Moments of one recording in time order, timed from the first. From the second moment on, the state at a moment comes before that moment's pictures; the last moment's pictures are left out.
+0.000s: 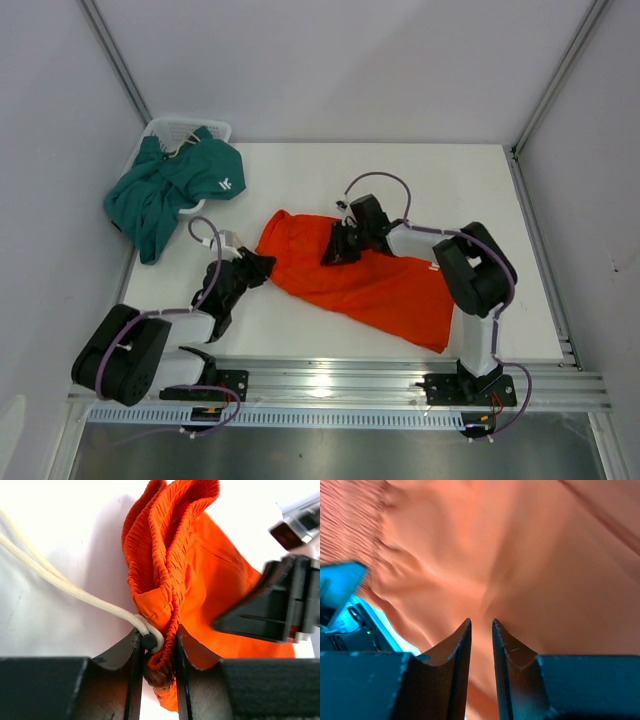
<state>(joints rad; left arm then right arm) -0.34 1.32 0.13 0.88 0.01 -0.77 0.62 2.00 1.21 -0.03 -0.52 0.59</state>
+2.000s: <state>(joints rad) -1.01 1.00 0.54 0.22 -0.62 0.03 0.60 1.88 1.21 -0.07 -0.55 0.72</state>
